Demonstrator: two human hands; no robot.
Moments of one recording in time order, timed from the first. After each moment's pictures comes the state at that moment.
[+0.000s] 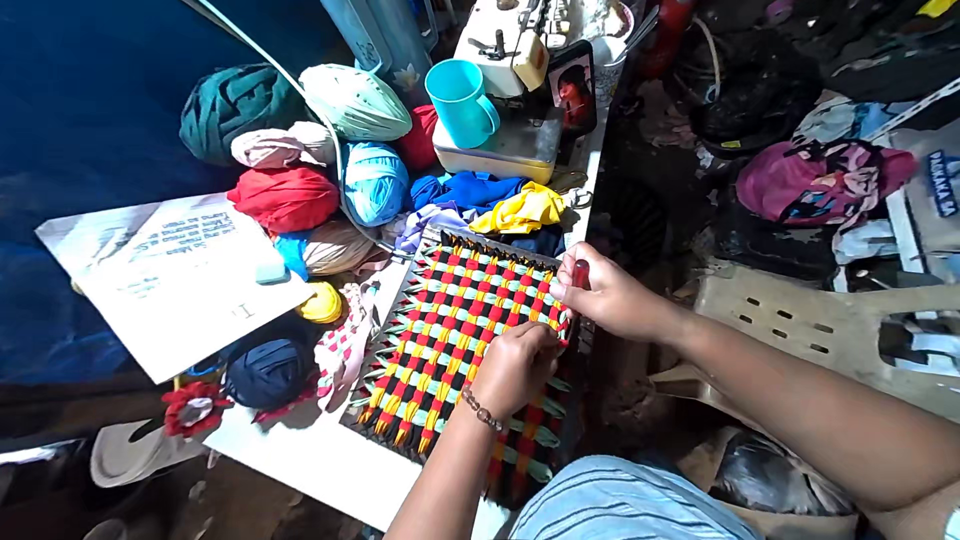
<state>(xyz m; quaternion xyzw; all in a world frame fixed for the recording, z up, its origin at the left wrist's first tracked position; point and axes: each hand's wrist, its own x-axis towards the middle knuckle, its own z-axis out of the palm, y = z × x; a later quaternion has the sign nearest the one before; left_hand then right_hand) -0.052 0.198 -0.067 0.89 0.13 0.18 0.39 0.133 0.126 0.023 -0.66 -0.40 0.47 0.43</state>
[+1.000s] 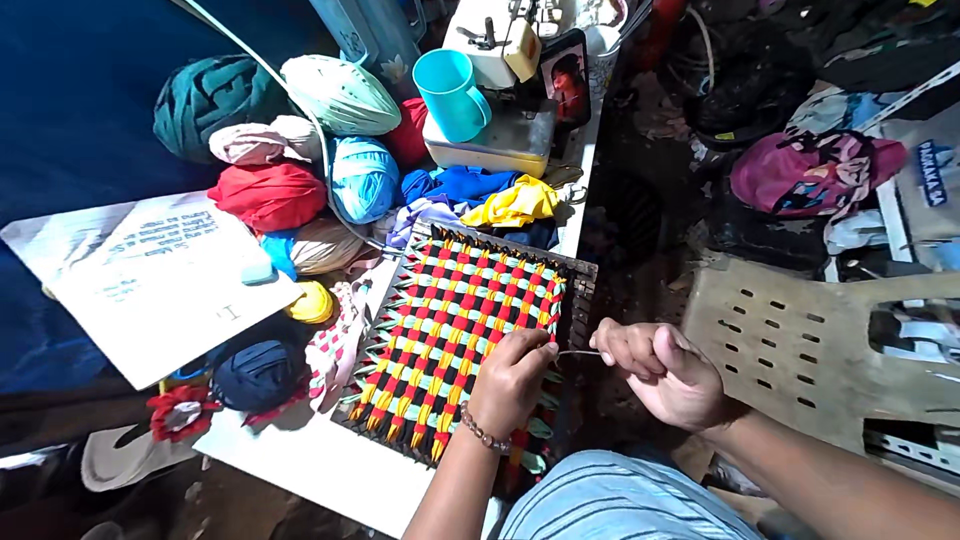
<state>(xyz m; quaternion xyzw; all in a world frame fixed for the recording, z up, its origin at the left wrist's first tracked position) -0.069 0.180 -0.098 0.90 0.11 0.31 0.30 0.105 0.046 -0.043 -0.35 -0.34 0.44 0.75</state>
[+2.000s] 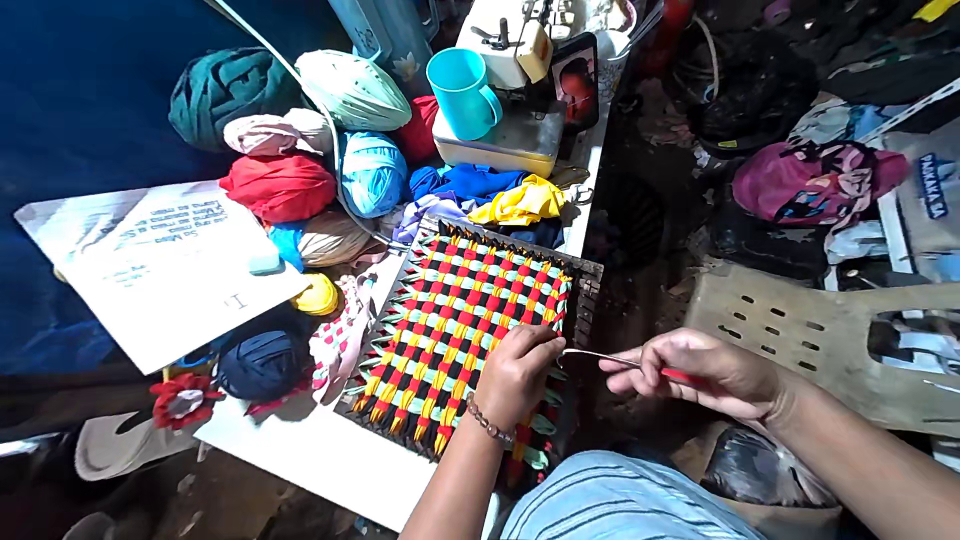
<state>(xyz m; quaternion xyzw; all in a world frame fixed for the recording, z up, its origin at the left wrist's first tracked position) -0.064 0.182 -0.099 0.89 0.10 0.31 0.31 0.163 0.009 -0.020 -0.43 -0.22 0.72 0.49</state>
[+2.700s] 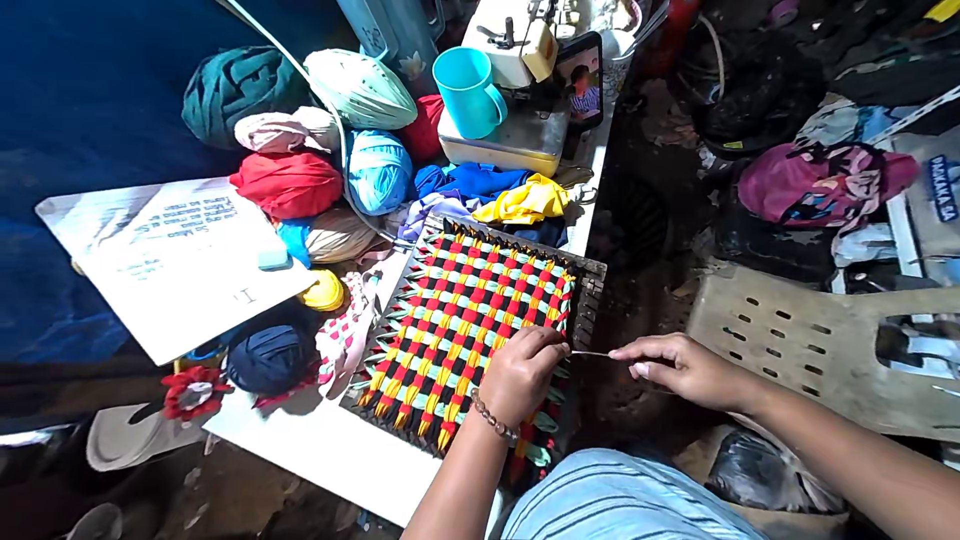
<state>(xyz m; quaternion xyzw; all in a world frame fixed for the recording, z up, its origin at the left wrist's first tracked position) -0.064 0.181 -0.101 0.91 0.08 0.29 0.28 0.158 0.010 -0.042 -0.65 -0.49 0.50 0.30</state>
